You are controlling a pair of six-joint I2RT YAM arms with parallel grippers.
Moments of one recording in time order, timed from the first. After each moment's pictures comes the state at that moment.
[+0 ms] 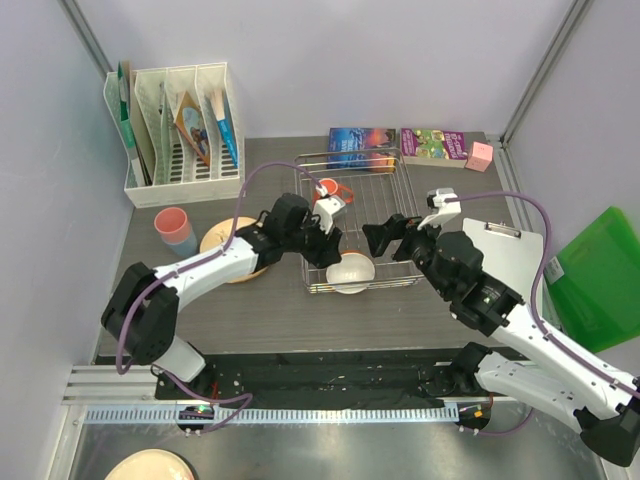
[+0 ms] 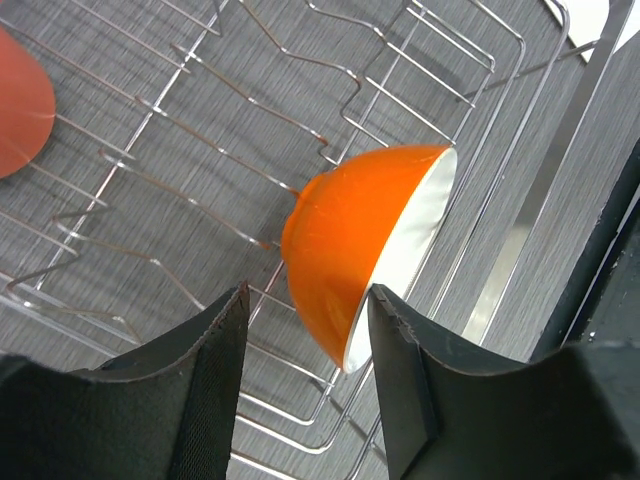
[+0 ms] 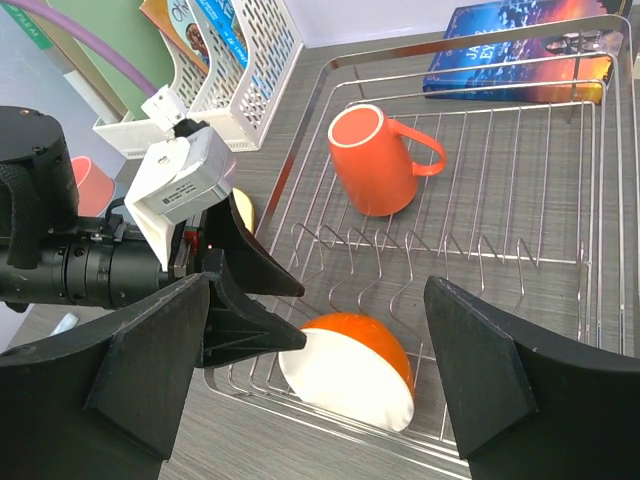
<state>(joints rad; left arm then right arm) -0.70 1.53 1.02 -0.14 0.35 0.00 0.77 0.78 0.74 -0.07 0.32 0.44</state>
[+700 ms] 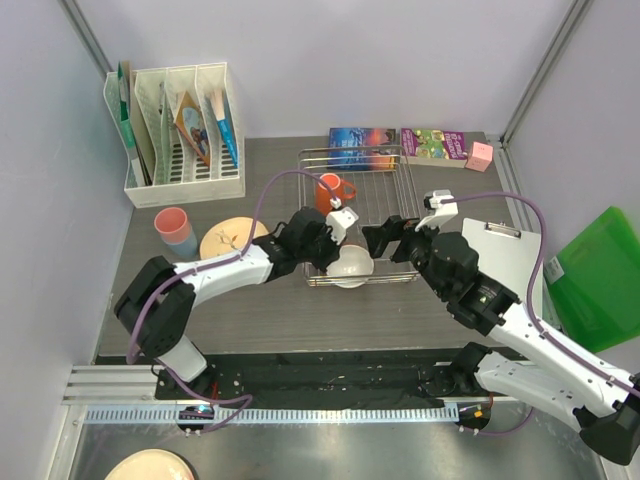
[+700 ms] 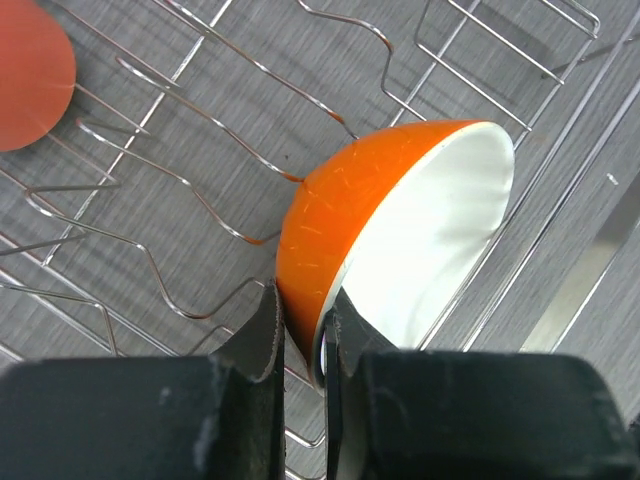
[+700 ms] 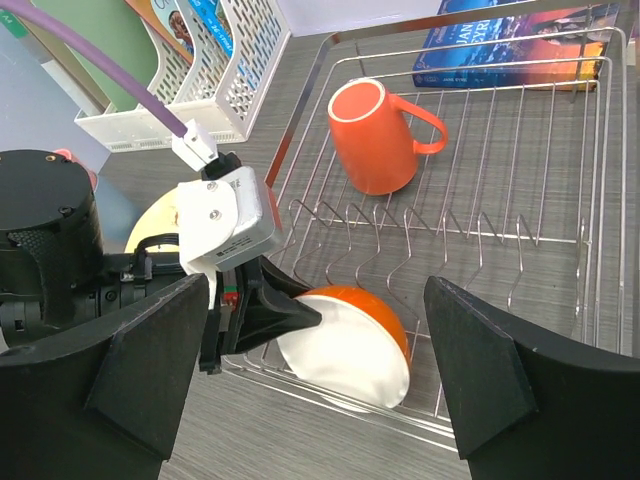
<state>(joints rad) -0.80 1.61 1.00 -0.04 0.12 0.05 0.77 0.80 0.72 -0.07 0.34 0.44</state>
